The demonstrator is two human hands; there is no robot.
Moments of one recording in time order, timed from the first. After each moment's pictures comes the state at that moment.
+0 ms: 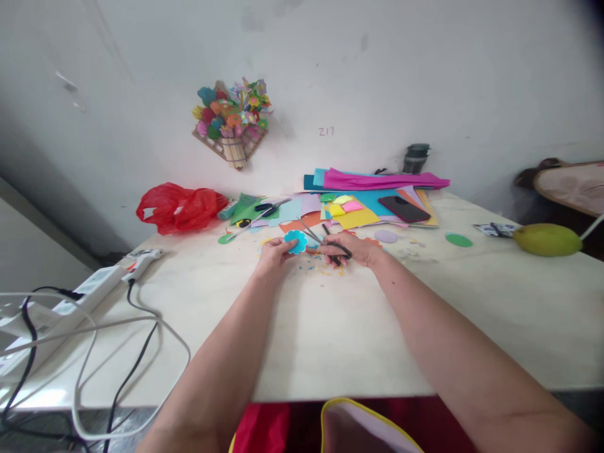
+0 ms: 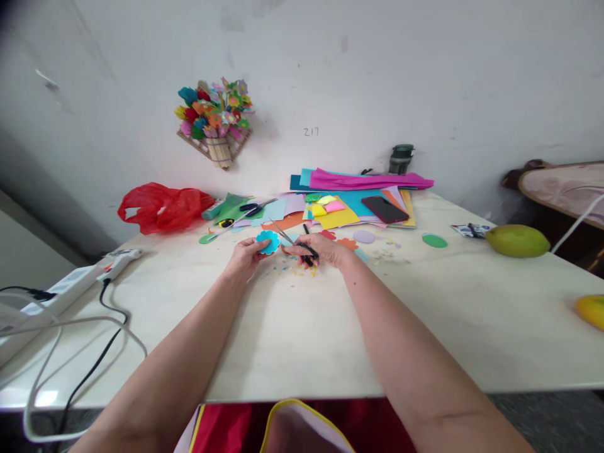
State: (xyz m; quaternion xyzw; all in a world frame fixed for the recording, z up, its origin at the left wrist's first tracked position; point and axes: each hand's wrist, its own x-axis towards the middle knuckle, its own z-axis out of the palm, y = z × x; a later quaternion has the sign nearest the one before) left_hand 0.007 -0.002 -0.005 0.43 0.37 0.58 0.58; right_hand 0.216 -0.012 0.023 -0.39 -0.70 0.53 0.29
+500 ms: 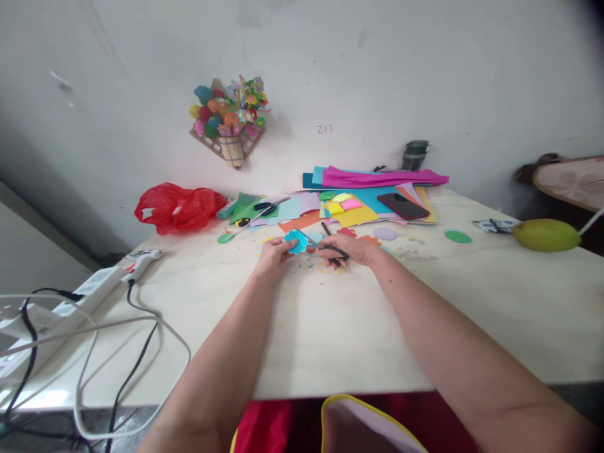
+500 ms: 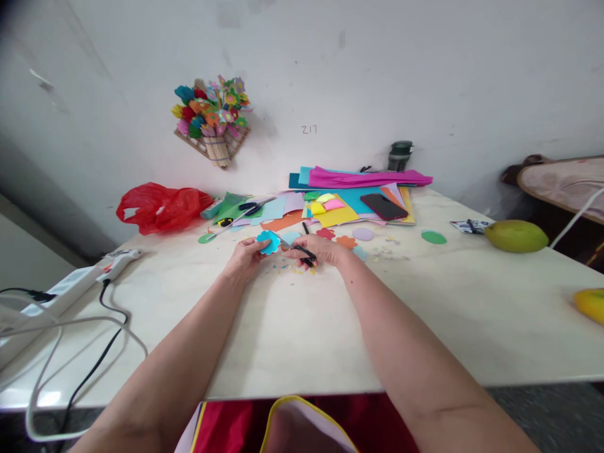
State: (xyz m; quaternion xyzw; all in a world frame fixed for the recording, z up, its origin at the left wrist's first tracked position) left_hand 0.007 0.000 -0.008 0.44 0.36 0.57 0.59; right_hand 0.212 -0.012 0.020 -0.40 -0.72 0.52 0.25
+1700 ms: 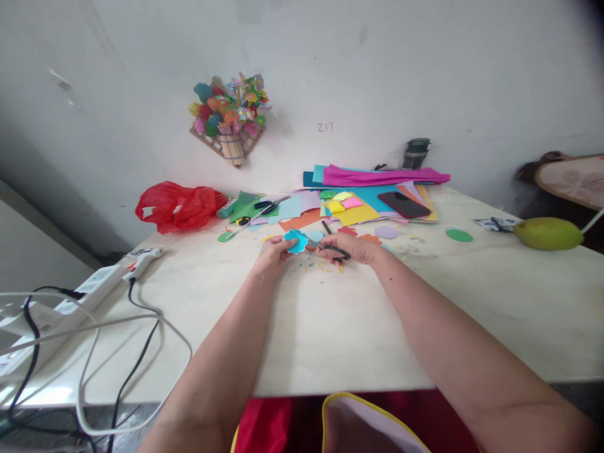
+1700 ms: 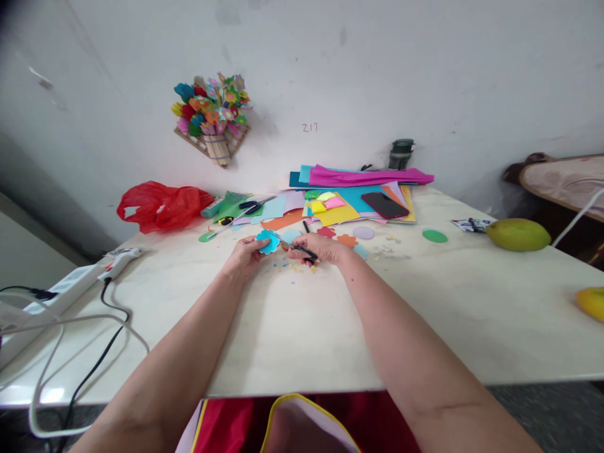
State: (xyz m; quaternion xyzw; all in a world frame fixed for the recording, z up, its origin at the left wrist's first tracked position) left_hand 0.002 0.004 -0.010 0.45 0.36 0.56 0.60; right_hand 0.214 -0.009 0.018 -0.40 -0.73 0.50 0.23
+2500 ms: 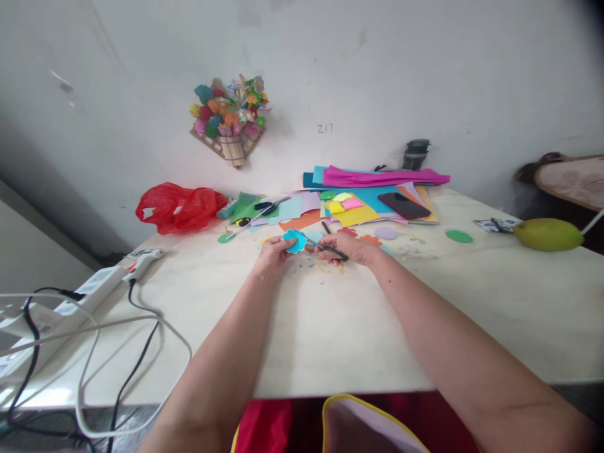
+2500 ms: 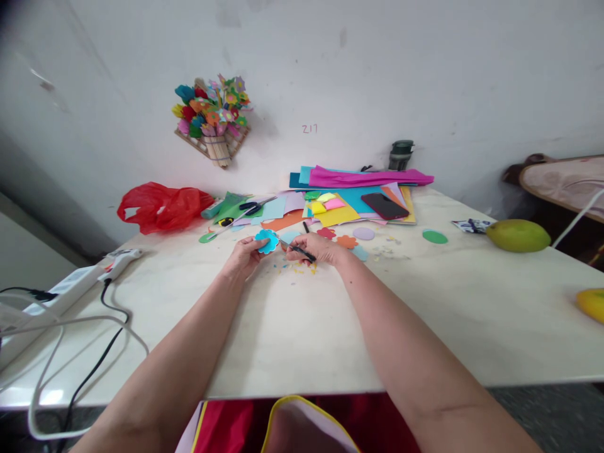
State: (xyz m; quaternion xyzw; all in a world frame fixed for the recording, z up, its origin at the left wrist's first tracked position) left_hand 0.005 0.001 -0.005 0.41 0.35 0.58 0.60; right_hand 0.209 -0.009 0.018 -0.41 -0.72 0.50 0.27
